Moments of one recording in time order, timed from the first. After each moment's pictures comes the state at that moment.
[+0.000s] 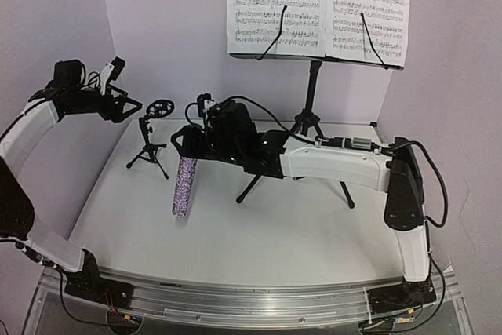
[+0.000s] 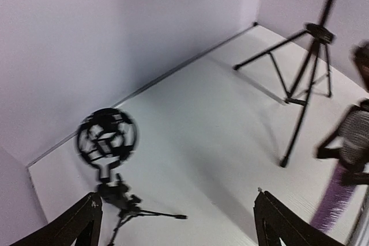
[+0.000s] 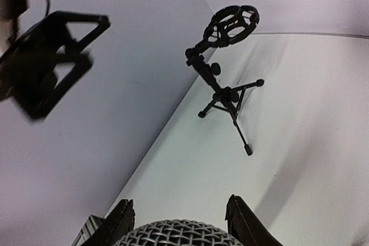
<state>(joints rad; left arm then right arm) 0.06 1.40 1.38 -0.52 0.74 0.42 1.10 2.14 1.91 -0.06 0.13 0.68</state>
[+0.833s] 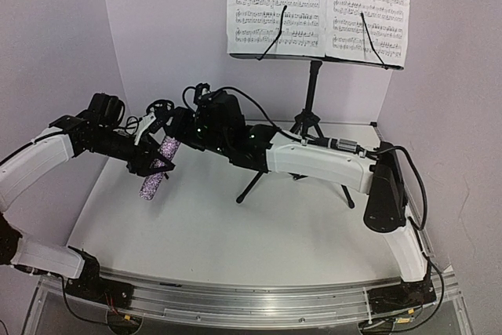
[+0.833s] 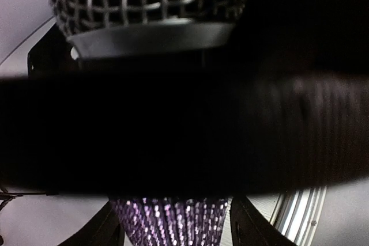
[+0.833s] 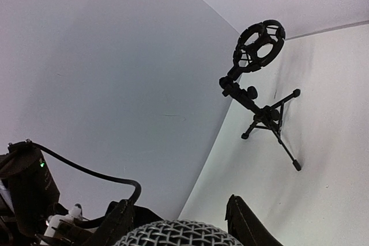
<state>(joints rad) -0.34 1.22 1.08 -0.69 0.68 0.43 1.10 2.28 2.15 -0.03 0.16 0.92</state>
